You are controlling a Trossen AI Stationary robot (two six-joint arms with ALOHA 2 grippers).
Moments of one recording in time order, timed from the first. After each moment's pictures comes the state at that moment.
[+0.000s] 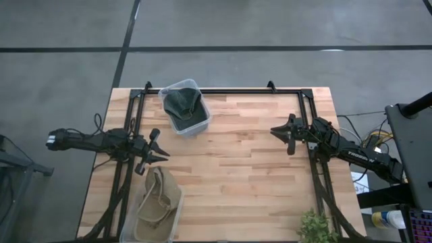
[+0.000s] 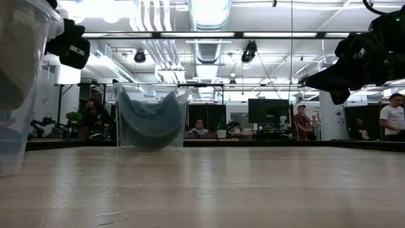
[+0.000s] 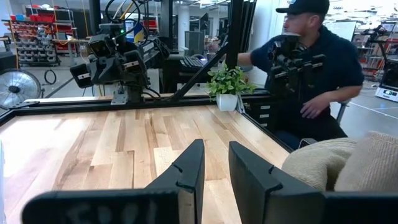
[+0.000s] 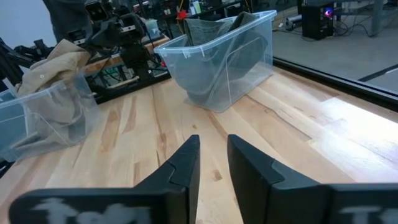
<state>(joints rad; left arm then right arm) -0.10 0.23 0.11 0.07 0.18 -0.04 -0.49 0.19 0.01 0.06 -0.29 0.27</state>
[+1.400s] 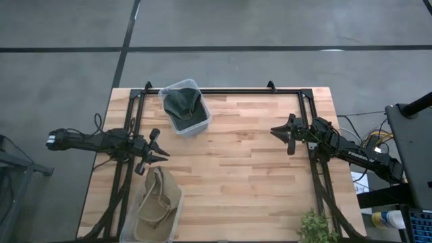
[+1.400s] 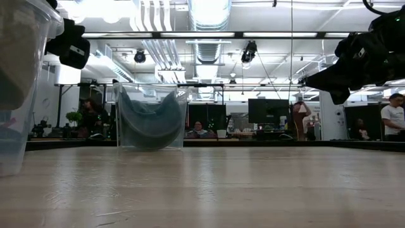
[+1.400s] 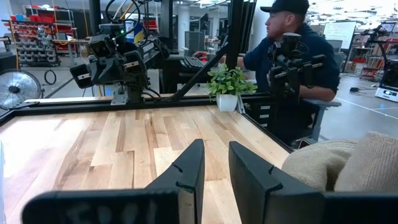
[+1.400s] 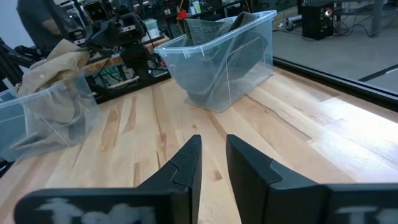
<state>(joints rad) -0.10 0.23 0.11 0.07 0.18 -0.04 -0.49 0.19 0.01 0.06 -0.29 0.27</state>
